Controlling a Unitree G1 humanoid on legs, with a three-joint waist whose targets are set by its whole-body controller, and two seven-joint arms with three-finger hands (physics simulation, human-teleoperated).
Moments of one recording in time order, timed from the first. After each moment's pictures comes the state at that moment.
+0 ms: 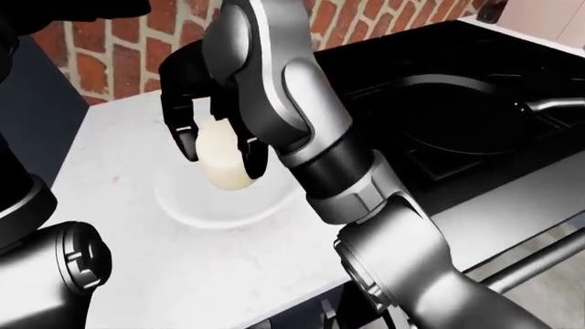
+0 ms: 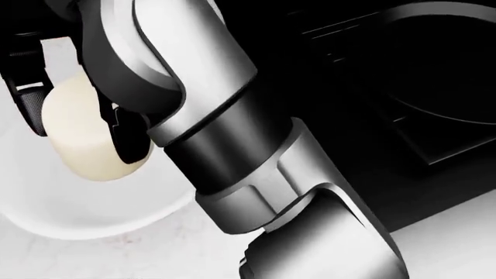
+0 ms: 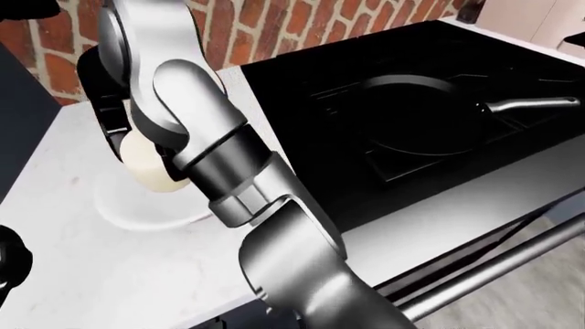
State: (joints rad) left arm -1.21 0.71 0.28 -0.05 -0.27 1.12 -0.04; right arm -1.57 0.21 0.15 0.56 -1.02 0.34 1.34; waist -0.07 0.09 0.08
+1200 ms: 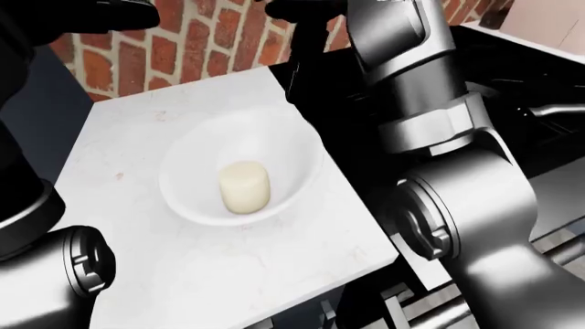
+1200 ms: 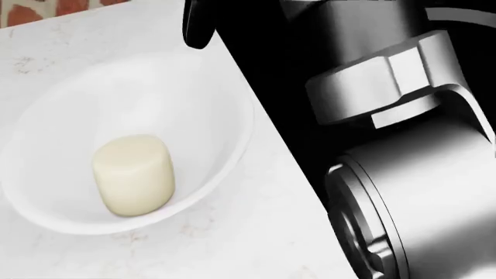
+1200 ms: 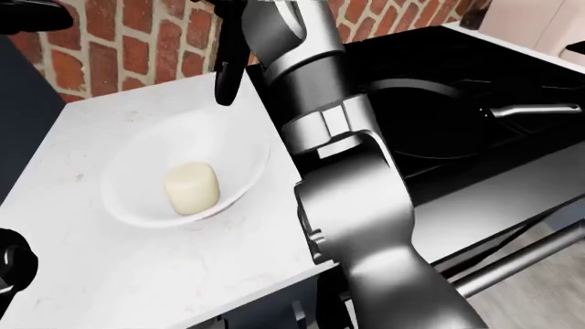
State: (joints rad) left arm -1.18 0.69 0.27 -0.07 -0.28 1.13 -0.02; right arm -1.70 -0.06 -0.05 0.82 -0.82 0.37 0.99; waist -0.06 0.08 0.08
